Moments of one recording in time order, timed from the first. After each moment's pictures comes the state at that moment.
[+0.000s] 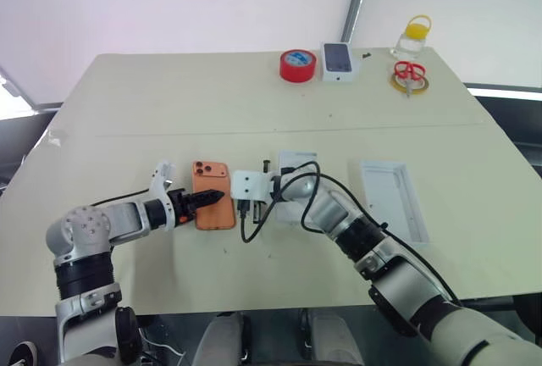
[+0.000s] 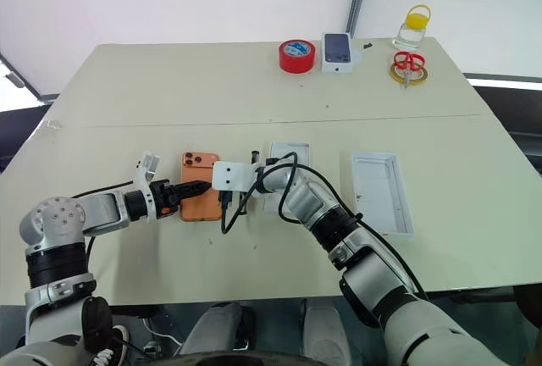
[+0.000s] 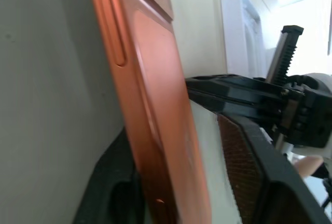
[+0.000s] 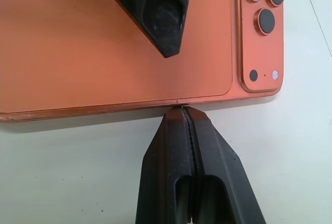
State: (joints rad) left arm -0.42 0.39 0.47 0.07 -0.86 1.50 -0.41; right arm -0.76 -0.15 0.55 0.44 -0.33 0.12 0.83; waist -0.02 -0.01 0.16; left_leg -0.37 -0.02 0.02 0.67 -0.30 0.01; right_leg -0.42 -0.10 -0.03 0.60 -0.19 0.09
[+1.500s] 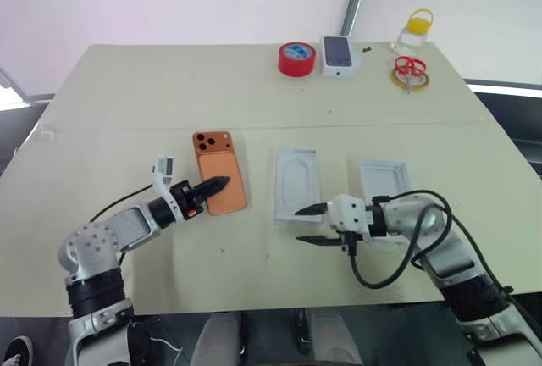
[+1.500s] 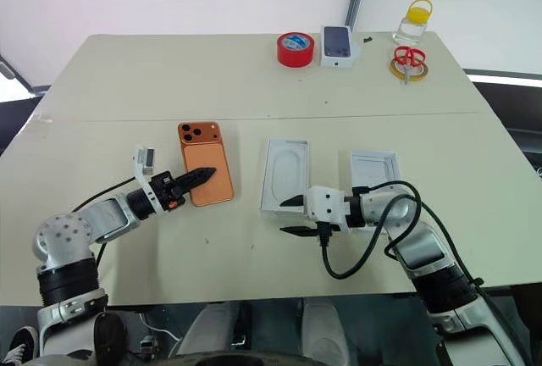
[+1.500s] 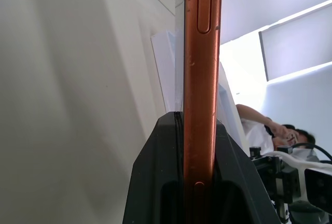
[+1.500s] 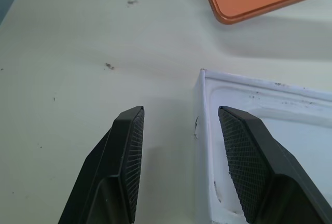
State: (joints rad) left arm -0.36 0.30 0.48 -0.03 -1.01 1.30 -0.43; right arm -0.28 -0.62 0.24 -0.09 0.10 -0.04 1.15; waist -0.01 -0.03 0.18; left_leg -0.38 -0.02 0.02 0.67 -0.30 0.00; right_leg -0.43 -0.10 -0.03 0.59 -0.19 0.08
